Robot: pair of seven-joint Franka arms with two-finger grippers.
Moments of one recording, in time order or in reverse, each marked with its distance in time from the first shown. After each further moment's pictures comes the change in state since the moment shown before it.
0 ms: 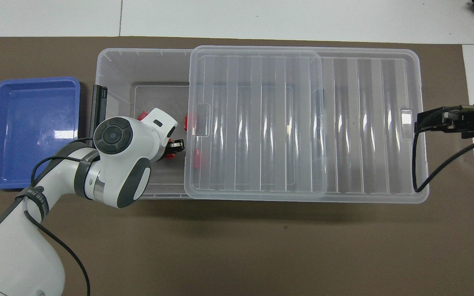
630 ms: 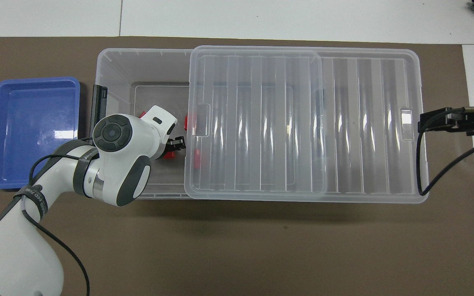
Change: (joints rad) left arm 0.000 -0.002 -0.001 0.040 0.000 -0.041 -0.034; right arm 0.001 0.000 0.001 0.015 -0.018 0.002 -0.045
